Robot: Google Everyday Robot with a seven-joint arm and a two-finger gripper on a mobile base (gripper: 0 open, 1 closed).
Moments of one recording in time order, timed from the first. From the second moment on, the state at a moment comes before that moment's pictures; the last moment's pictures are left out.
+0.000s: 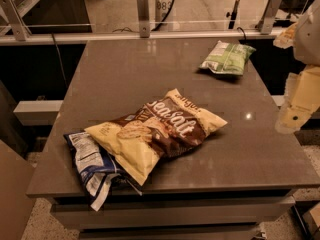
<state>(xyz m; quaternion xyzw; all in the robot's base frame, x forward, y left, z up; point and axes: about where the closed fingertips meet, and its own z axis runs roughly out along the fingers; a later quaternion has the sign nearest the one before) 0.438 -0.217 0.976 -0.60 0.78 -0.03 0.16</state>
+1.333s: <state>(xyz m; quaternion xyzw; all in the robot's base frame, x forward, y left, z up) 0.479 -0.231 0.960 -0.56 0.79 -0.03 0.24</state>
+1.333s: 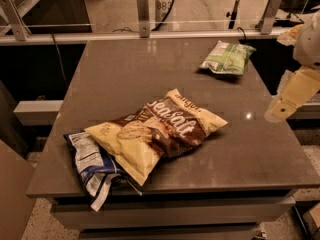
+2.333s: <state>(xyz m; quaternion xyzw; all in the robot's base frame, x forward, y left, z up) 0.526 -0.255 0.940 -0.51 0.81 -0.04 0.28</state>
